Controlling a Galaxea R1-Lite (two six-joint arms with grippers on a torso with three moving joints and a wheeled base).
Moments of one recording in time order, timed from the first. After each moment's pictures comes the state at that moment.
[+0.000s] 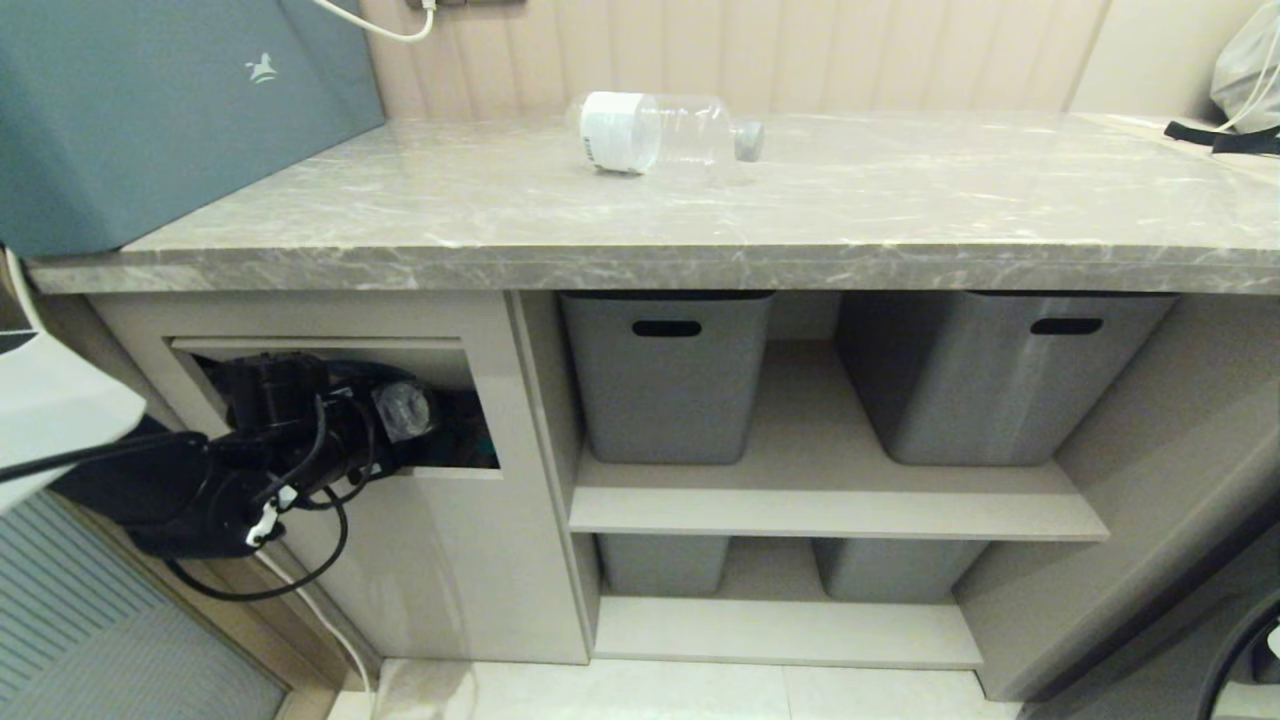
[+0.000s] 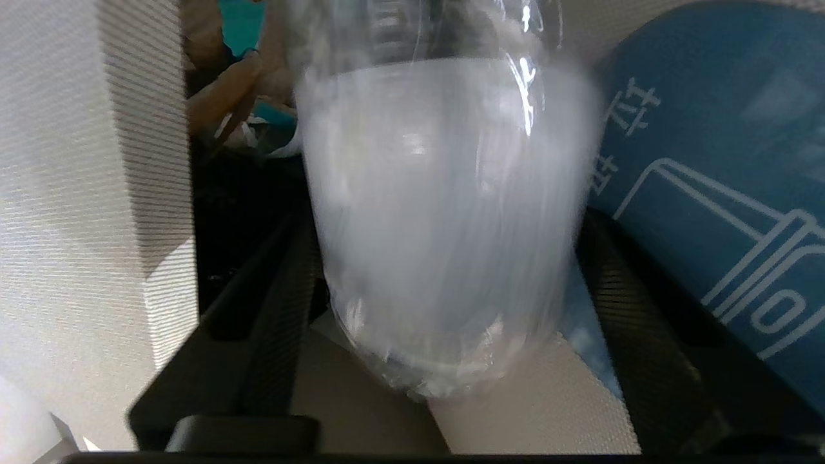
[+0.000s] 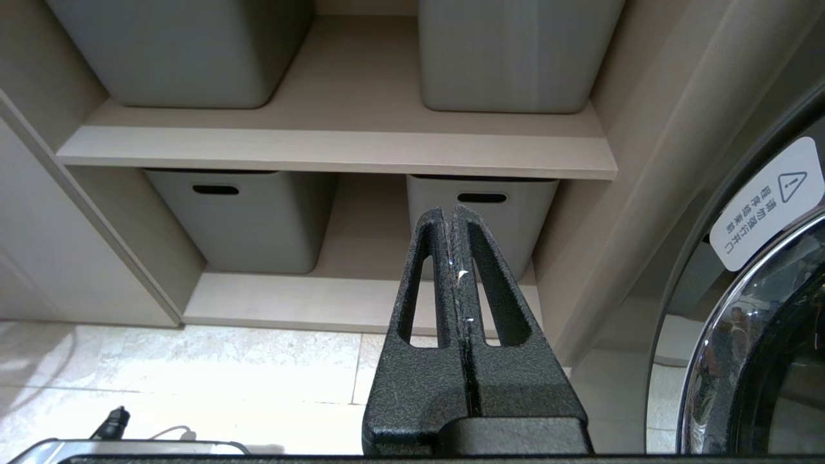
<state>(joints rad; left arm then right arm) -0.03 2.09 -0.95 -0.88 0.00 -1.78 0.00 0.00 0.00 0.00 -0.01 0.00</state>
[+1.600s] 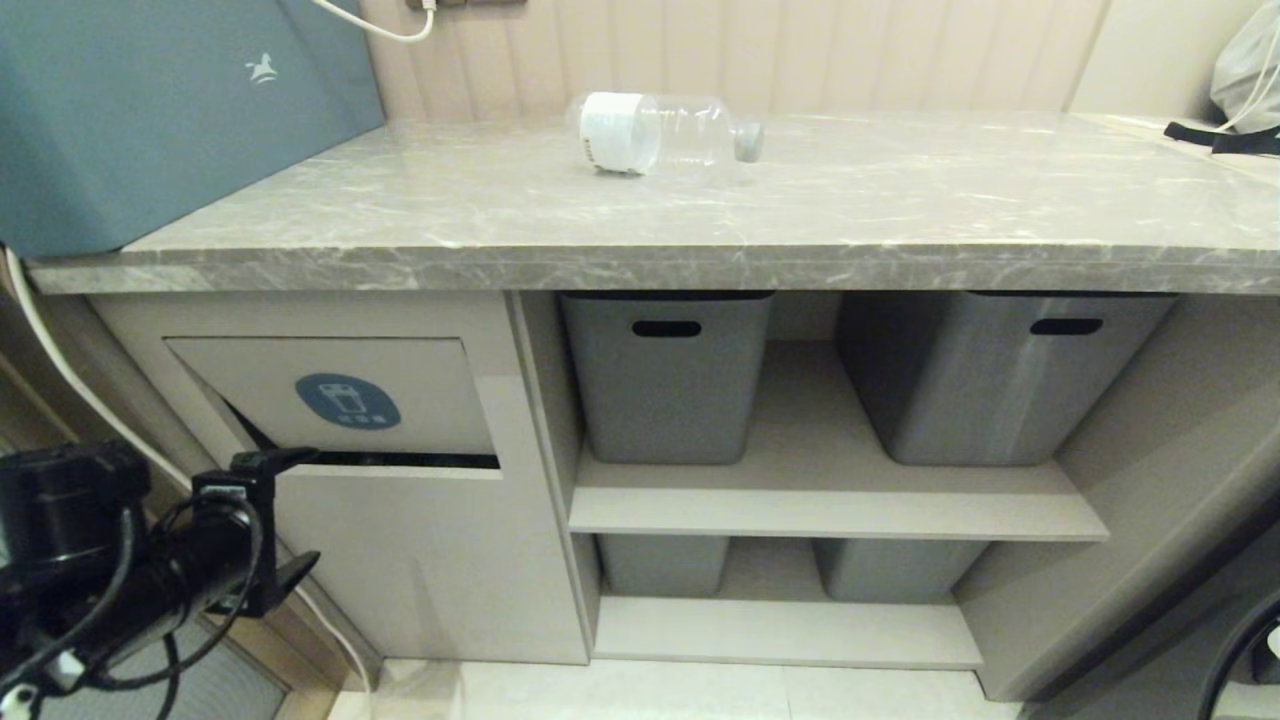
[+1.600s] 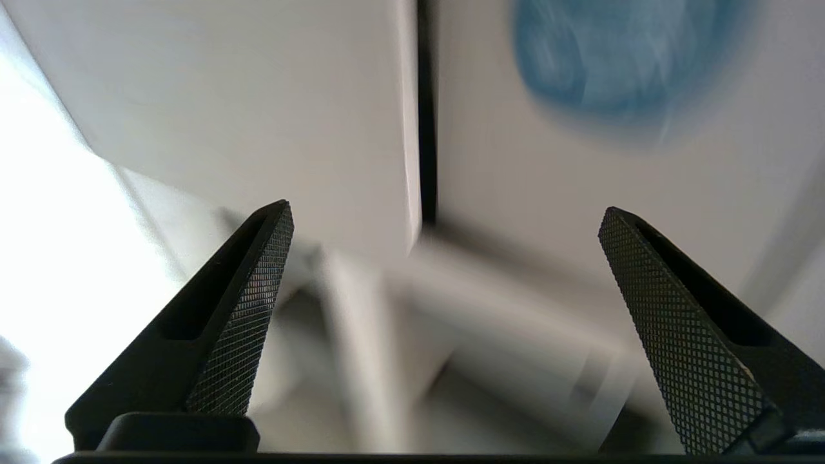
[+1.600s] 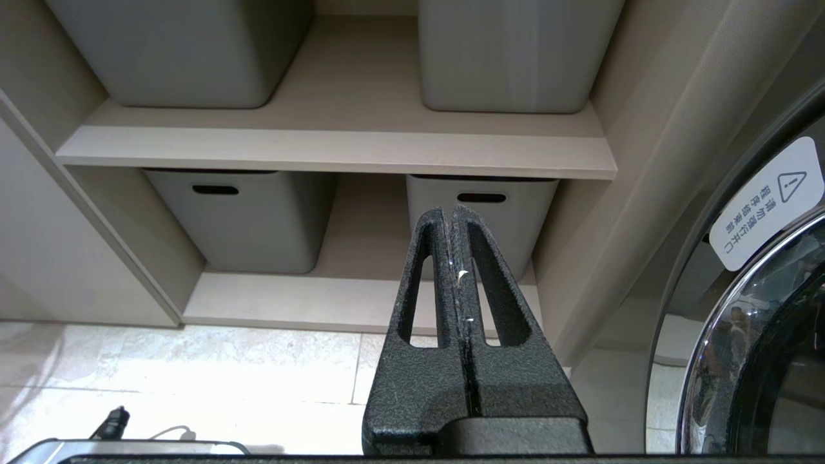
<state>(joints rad) 0.01 1.56 -0.36 -0.83 -0.04 -1.40 0.00 0.00 0.00 0.00 -0.01 0.00</state>
